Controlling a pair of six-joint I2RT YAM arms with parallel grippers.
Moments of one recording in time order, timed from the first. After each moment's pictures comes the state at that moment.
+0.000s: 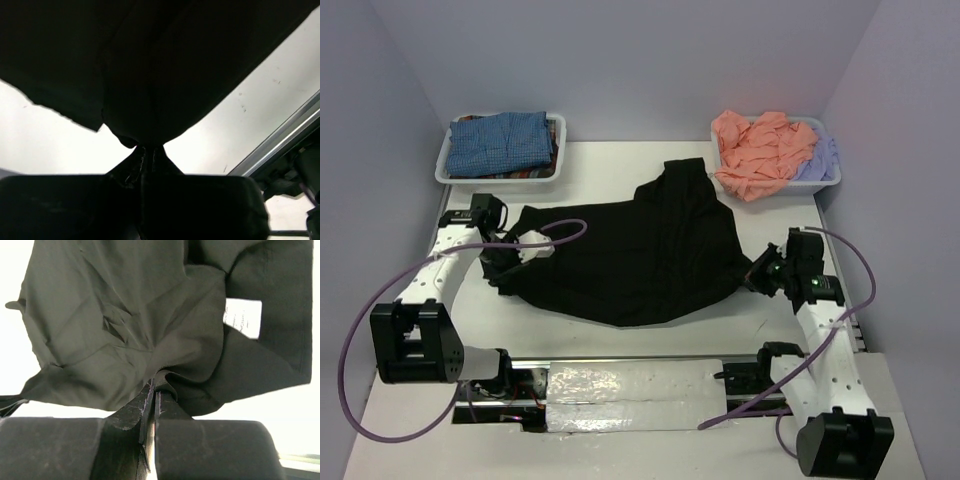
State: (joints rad) left arm 0.05 1.33 1.03 -1.12 0.18 1.14; right arm -0.10 0.78 0.63 -0.73 -0.33 0.67
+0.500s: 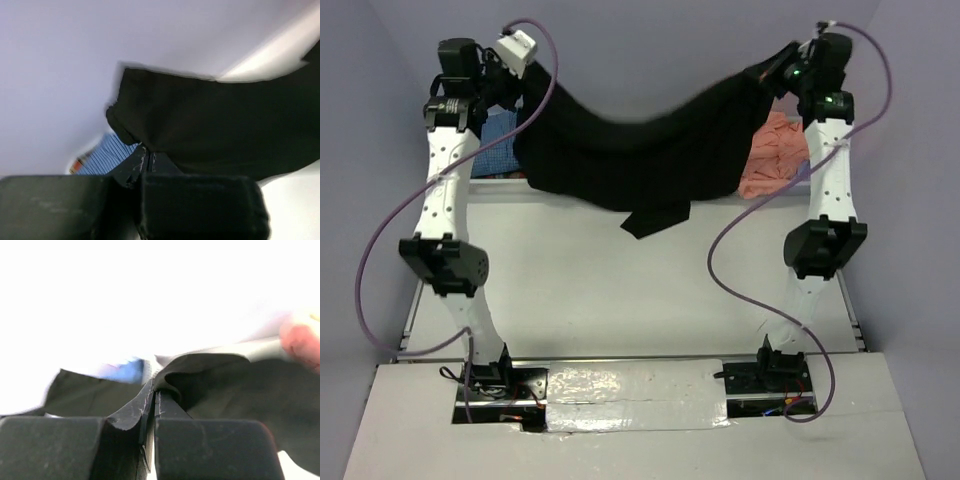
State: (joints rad) left arm 0.01 1.99 2.39 -0.74 0.36 0.53; right arm -0.10 2.07 2.43 -0.64 -0.46 0.73
